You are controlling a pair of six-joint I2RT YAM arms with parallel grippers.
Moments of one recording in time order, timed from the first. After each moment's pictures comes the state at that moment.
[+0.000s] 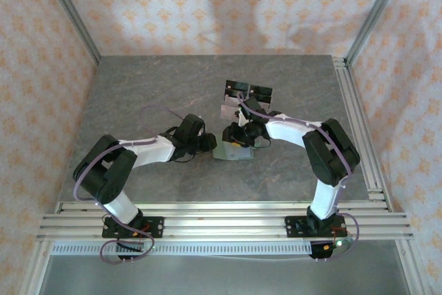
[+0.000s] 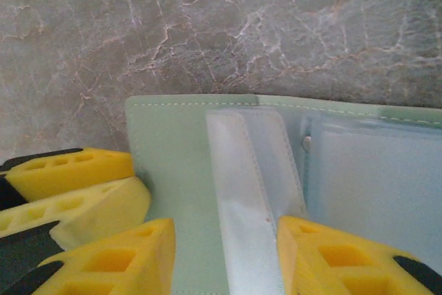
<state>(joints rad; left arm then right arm) -0.56 1.62 0.75 -0.01 0.11 -0.81 0.57 1.81 1.08 -0.33 -0.48 0.72</state>
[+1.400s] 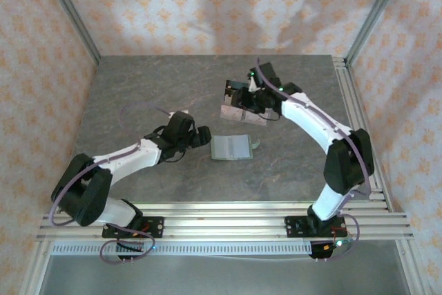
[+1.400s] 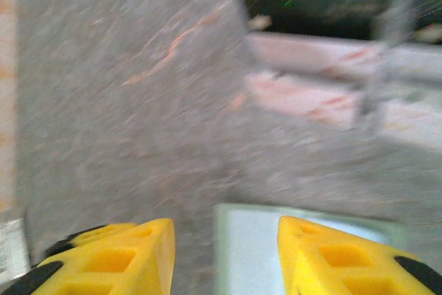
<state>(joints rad) -0.52 1.44 0.76 -0.17 -0.02 -0.75 0.47 1.68 1.43 -0.63 -0.25 0.62</state>
